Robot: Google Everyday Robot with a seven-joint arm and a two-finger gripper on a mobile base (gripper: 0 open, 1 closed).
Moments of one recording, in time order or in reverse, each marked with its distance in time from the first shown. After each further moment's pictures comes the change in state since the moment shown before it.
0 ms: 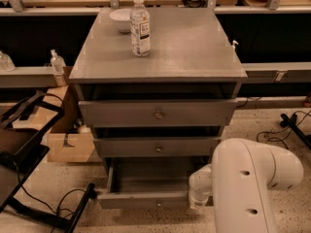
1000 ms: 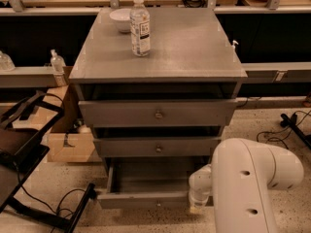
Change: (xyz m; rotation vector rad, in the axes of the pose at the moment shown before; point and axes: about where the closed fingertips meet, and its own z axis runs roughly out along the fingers) arm 0.000 0.000 -0.001 0.000 0.000 0.000
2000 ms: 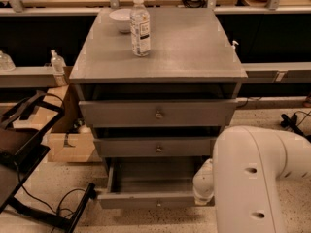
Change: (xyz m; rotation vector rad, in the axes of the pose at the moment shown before) arm 0.007 -0.018 -0.060 0.139 0.041 -0.040
